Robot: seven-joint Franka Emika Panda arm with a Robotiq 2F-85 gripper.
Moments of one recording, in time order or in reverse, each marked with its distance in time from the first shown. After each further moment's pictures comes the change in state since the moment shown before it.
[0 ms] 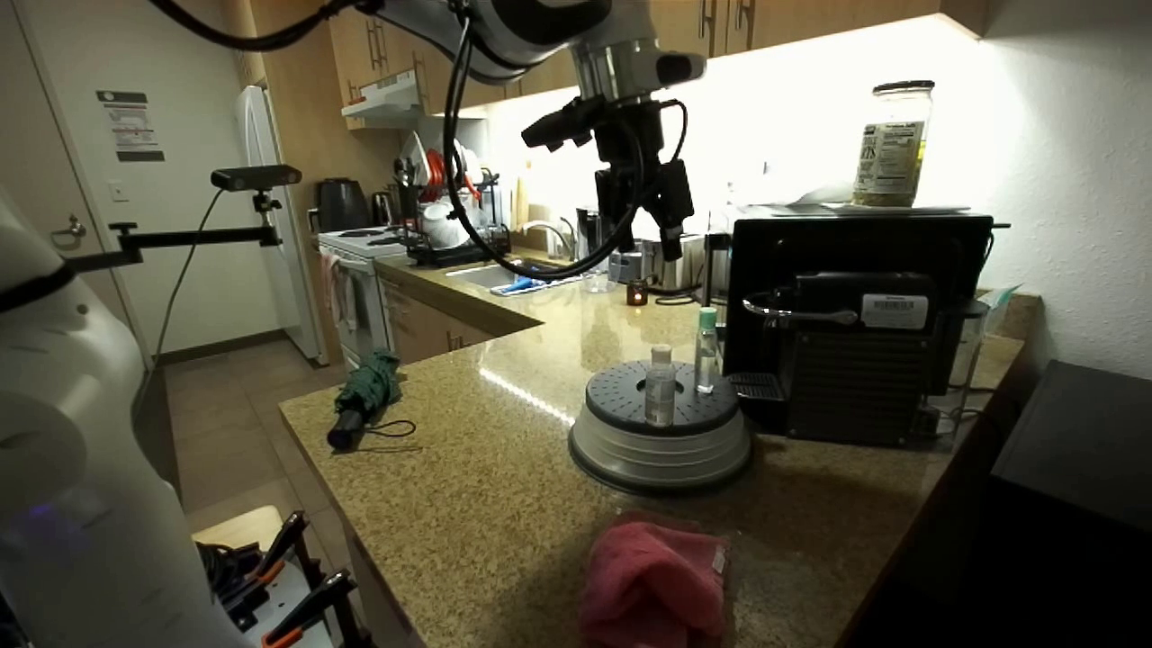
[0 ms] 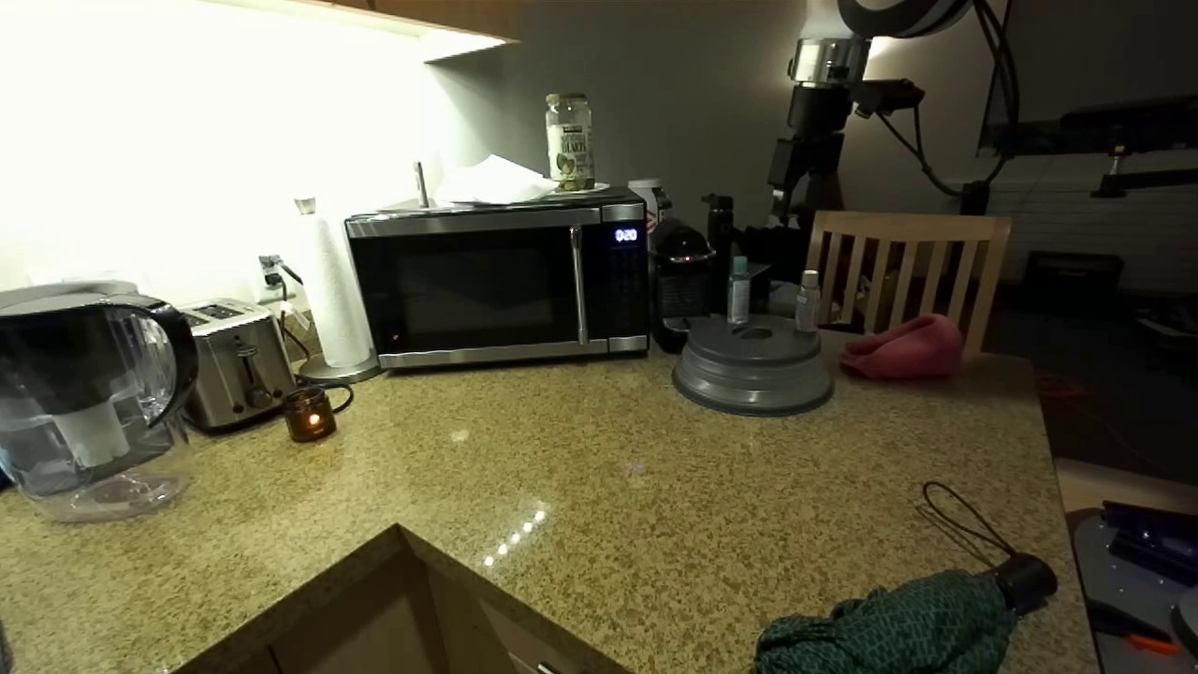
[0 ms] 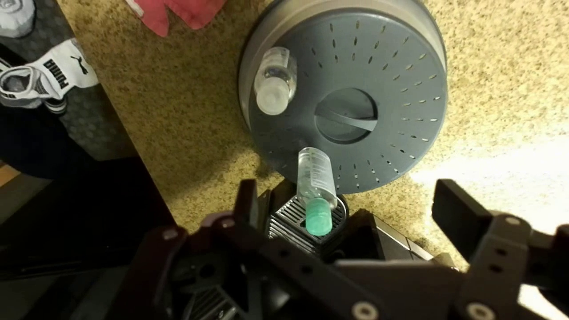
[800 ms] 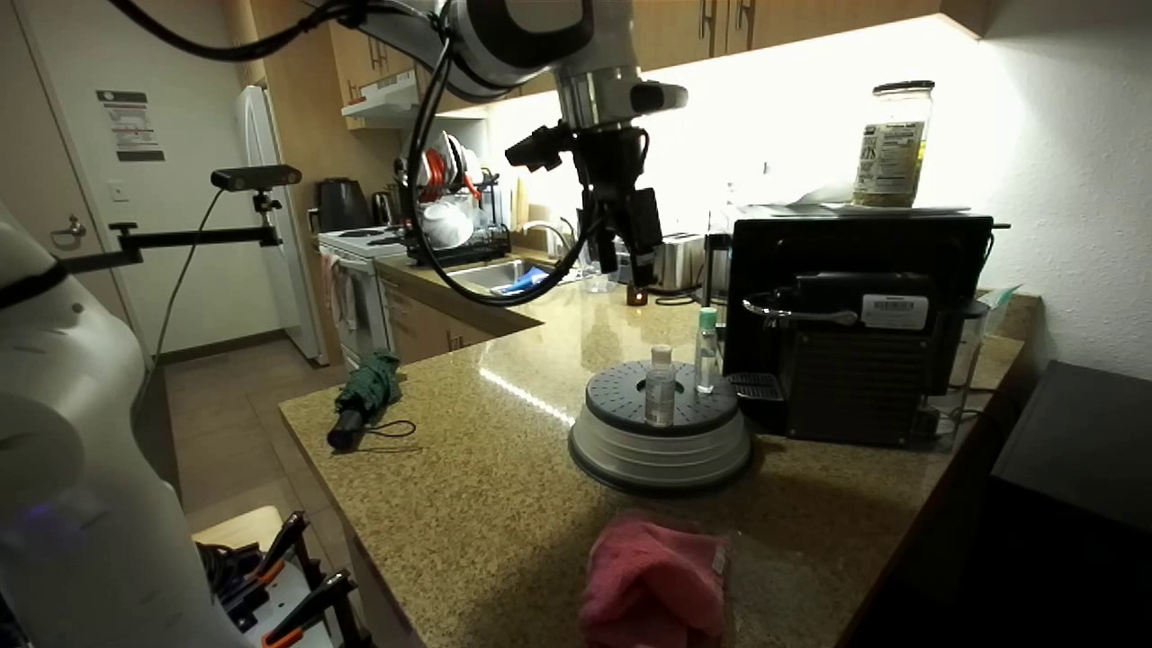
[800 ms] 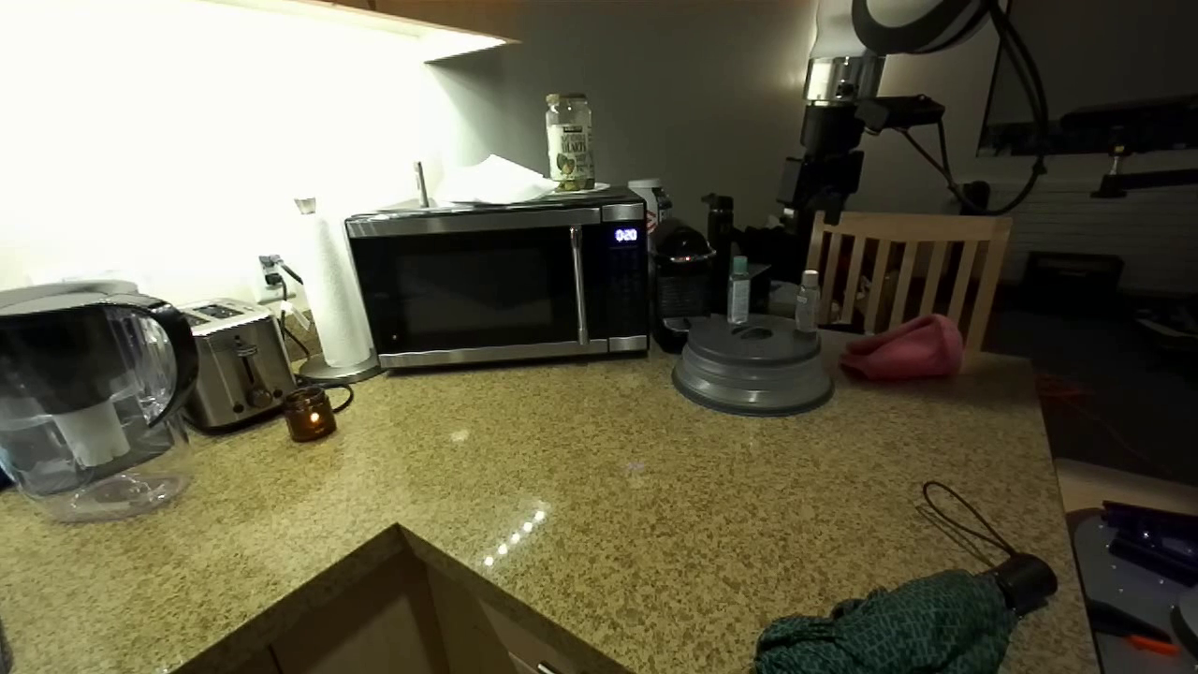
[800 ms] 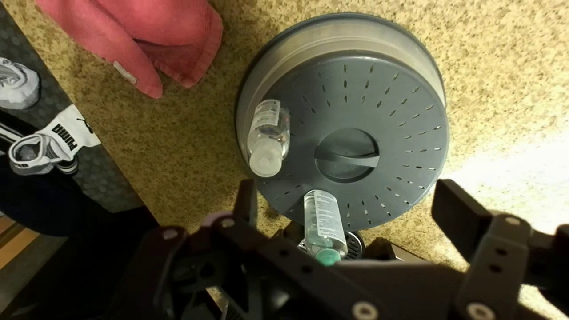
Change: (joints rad) arm -0.011 -0.045 0.021 -0.093 -0.001 0.000 0.140
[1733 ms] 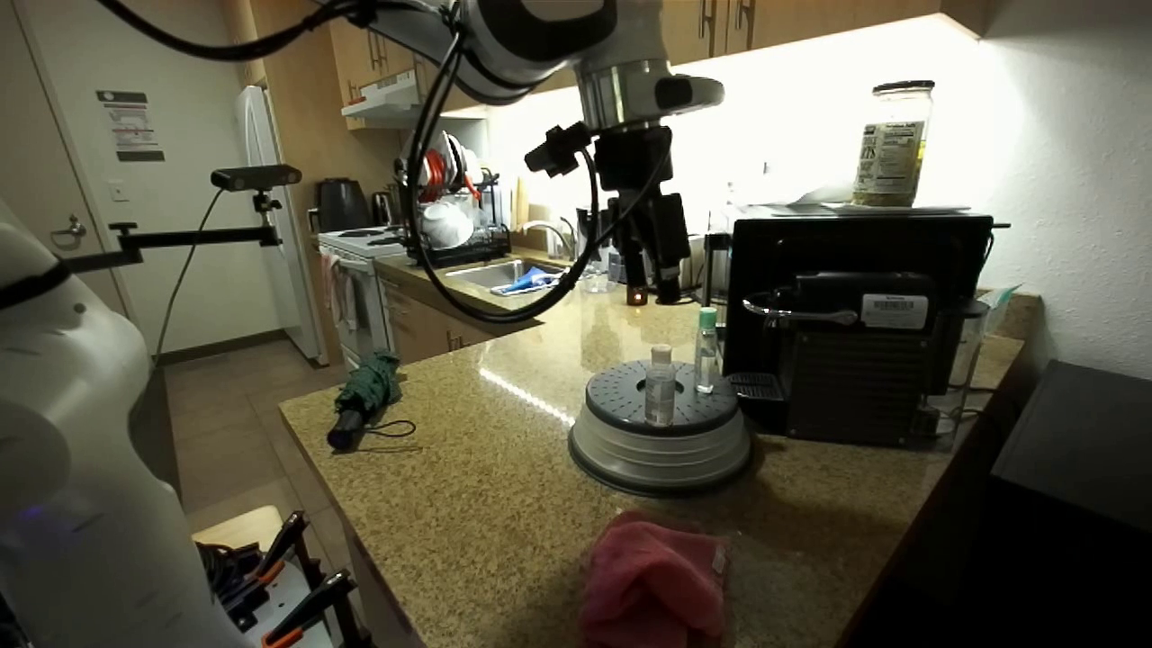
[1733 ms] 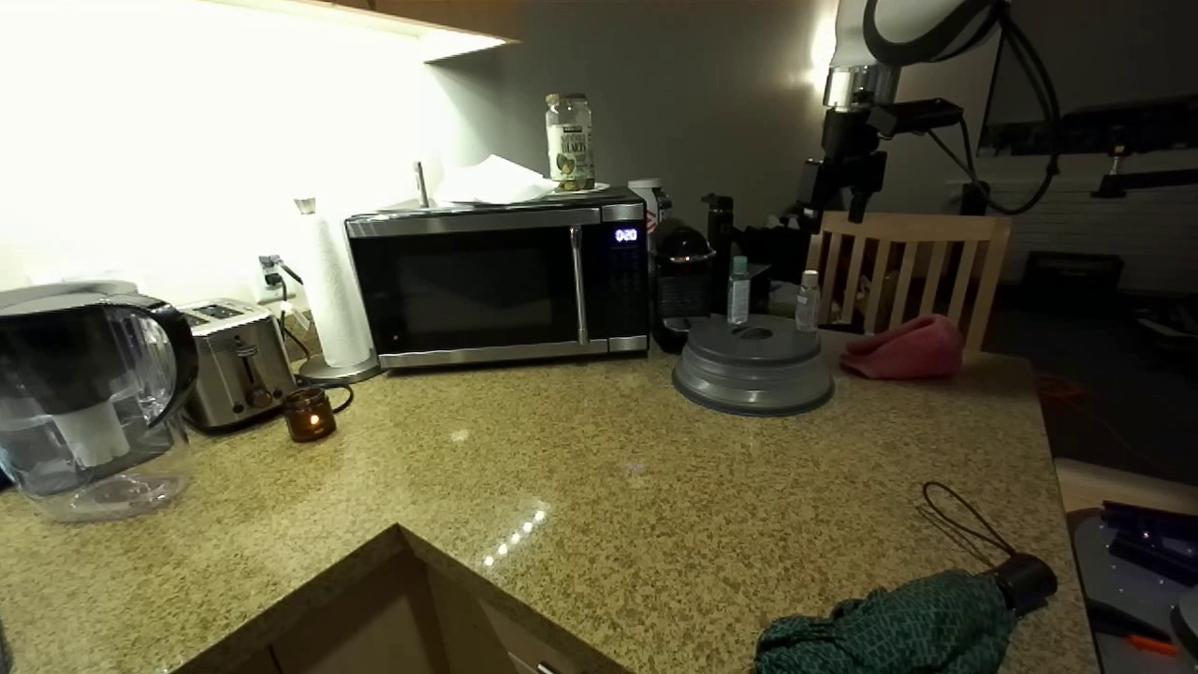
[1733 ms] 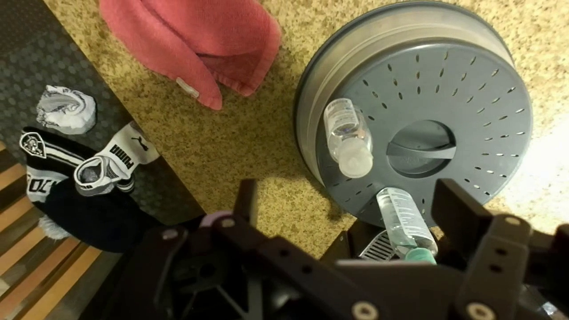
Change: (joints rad) arm -0.052 0.006 -0.047 -0.005 -0.048 0.000 0.035
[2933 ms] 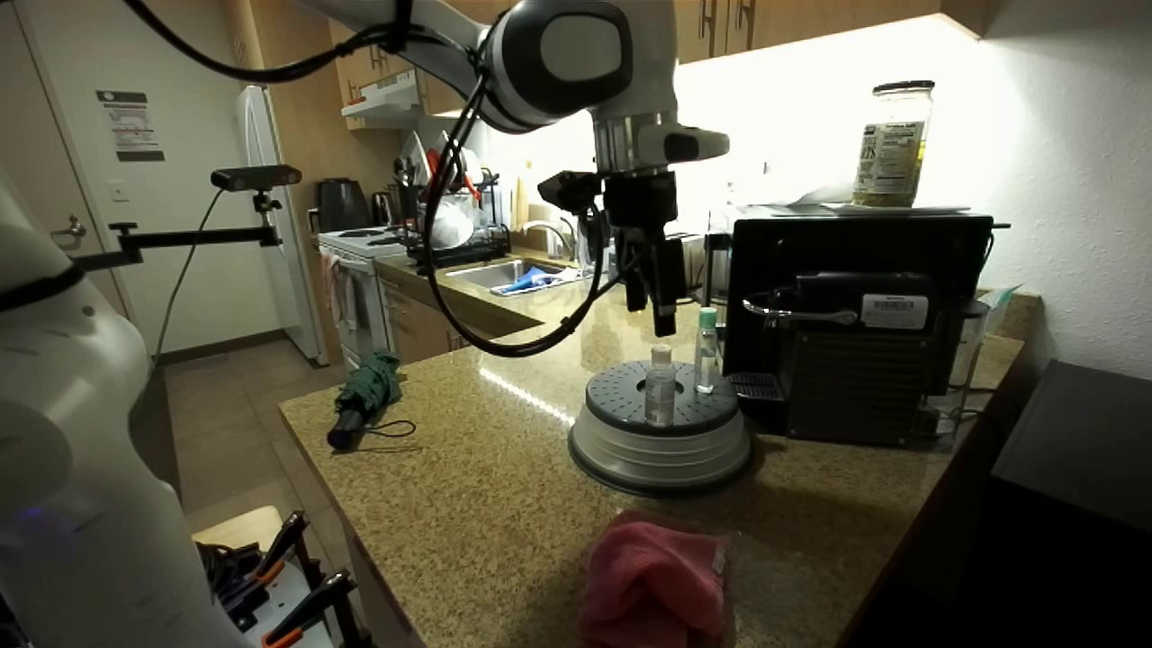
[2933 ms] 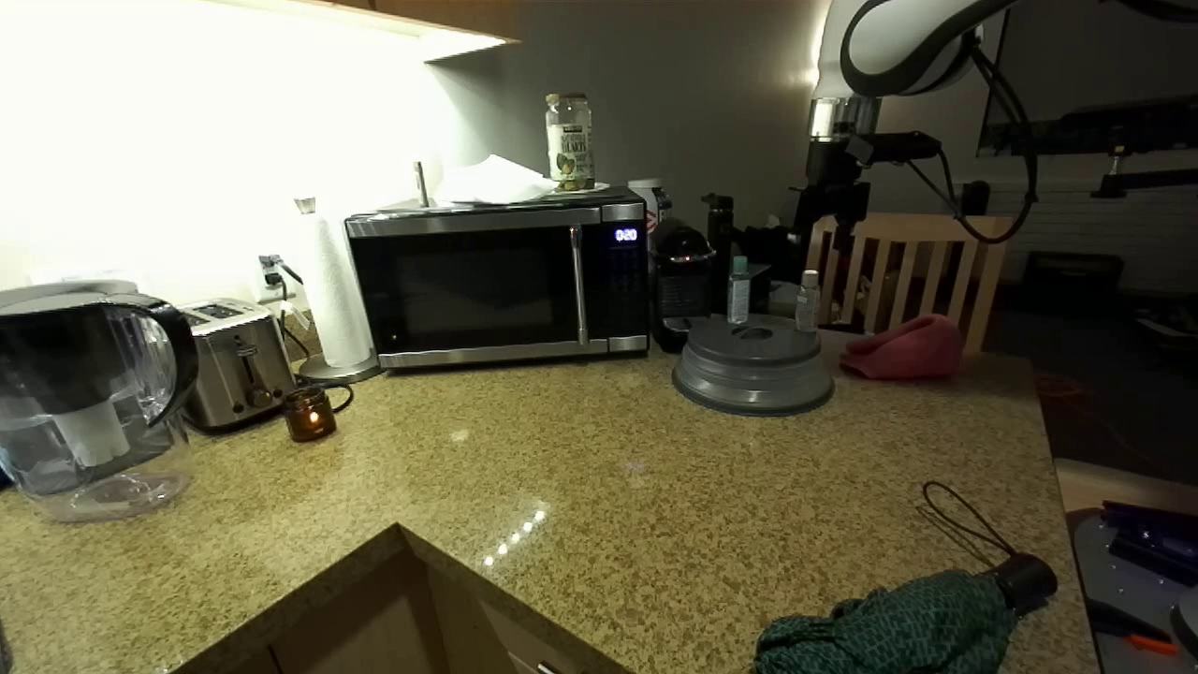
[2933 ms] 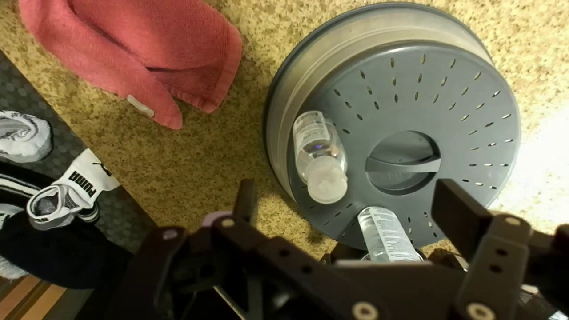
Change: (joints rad) arm 0.006 0.075 -0.001 -0.010 0.084 0.055 -0.001
